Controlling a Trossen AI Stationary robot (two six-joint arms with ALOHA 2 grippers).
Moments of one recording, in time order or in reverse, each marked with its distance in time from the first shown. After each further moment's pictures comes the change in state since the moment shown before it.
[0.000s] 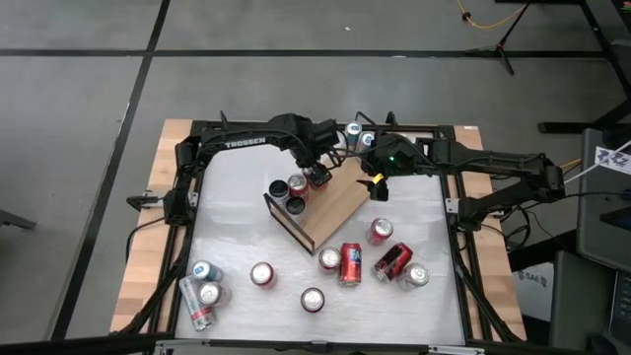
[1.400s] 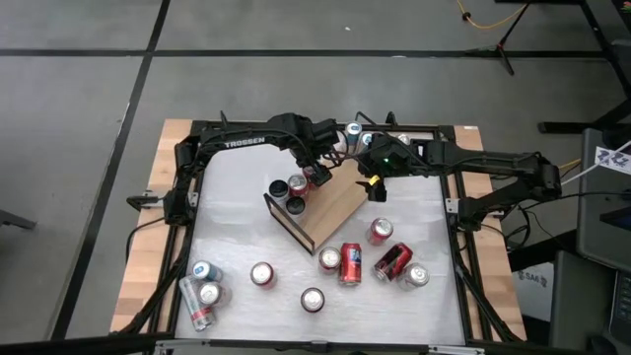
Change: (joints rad) left arm 0.000 -0.004 -0.001 0.005 0.005 -0.003; right arm 0.000 0.032 0.000 -0.010 0.010 -0.003
